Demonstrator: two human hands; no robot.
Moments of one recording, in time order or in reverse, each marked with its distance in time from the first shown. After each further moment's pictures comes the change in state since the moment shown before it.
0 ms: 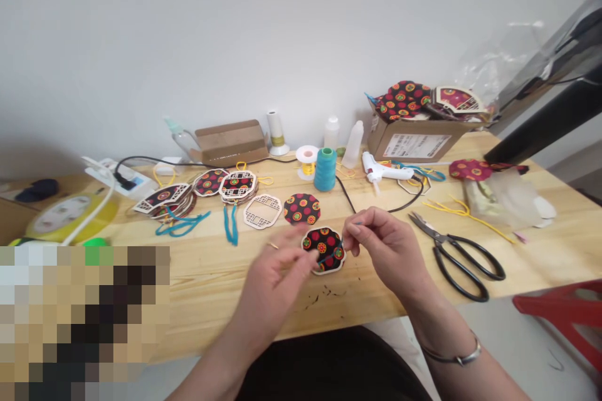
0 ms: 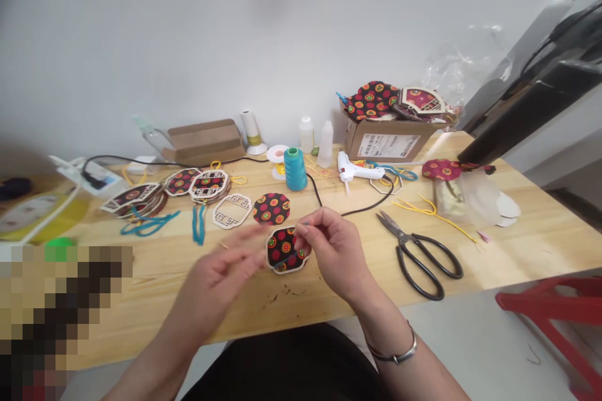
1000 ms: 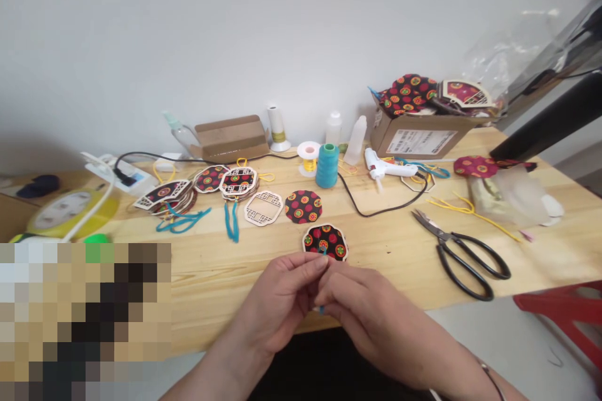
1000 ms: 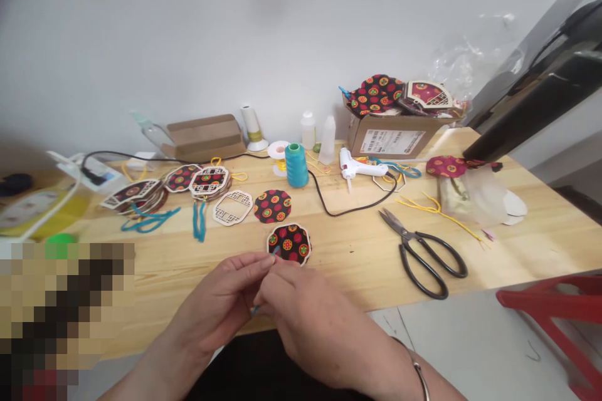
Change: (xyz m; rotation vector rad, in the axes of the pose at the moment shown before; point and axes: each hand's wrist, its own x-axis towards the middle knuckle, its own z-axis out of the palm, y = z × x) left_hand -0.006 0.000 0.019 -1.021 -0.304 -0.590; right_hand -0.043 -0.023 0.016 -0.696 -0.638 -0.181
